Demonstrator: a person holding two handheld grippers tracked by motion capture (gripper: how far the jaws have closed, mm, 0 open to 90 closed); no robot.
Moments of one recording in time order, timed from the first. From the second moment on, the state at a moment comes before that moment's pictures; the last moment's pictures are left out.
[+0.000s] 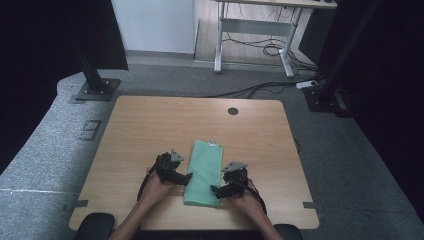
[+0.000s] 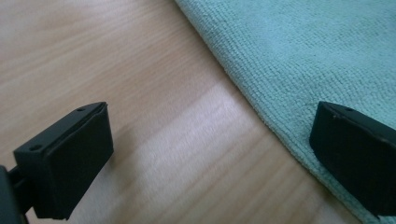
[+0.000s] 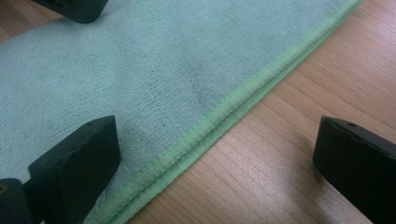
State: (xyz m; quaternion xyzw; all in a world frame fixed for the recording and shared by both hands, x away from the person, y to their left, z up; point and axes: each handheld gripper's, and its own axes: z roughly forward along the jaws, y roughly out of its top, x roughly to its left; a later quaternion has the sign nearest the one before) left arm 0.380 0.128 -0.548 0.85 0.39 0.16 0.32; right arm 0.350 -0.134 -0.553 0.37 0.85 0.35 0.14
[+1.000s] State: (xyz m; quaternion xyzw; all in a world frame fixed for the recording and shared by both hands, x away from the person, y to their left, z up) left arm 0.368 0.129 -0.550 0.85 0.39 0.14 0.33; right arm 0.462 -0.124 -0.515 0.38 0.85 0.35 0.14
